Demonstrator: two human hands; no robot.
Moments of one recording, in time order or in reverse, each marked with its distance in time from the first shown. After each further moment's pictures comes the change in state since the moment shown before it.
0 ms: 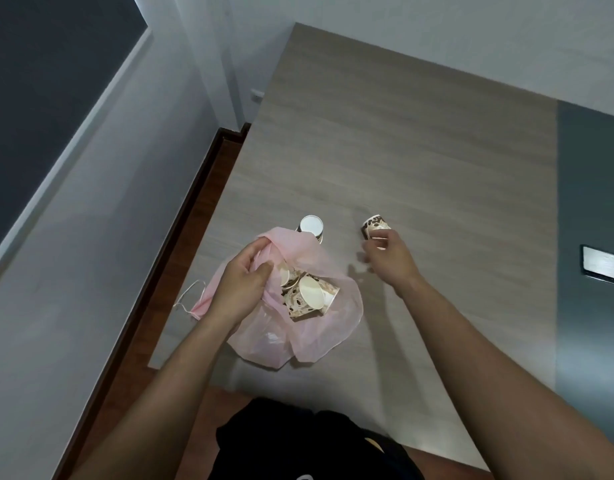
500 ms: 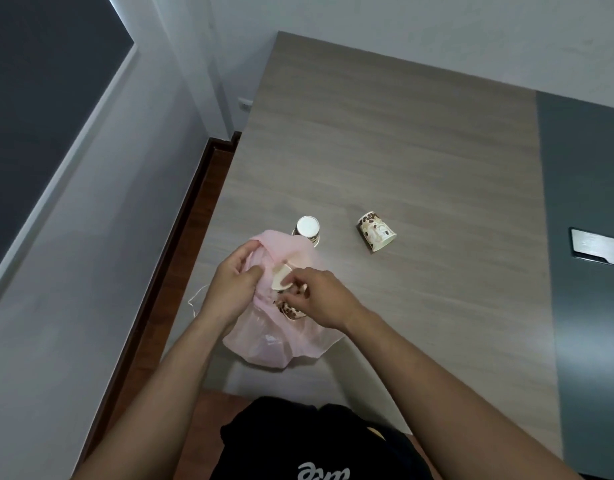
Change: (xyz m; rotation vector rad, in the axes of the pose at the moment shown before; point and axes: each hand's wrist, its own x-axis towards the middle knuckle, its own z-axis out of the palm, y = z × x) left_hand 0.001 0.000 -0.018 0.041 0.003 -0.017; right_hand -0.094 -0.017 0.090 -0.423 -0.371 -0.472
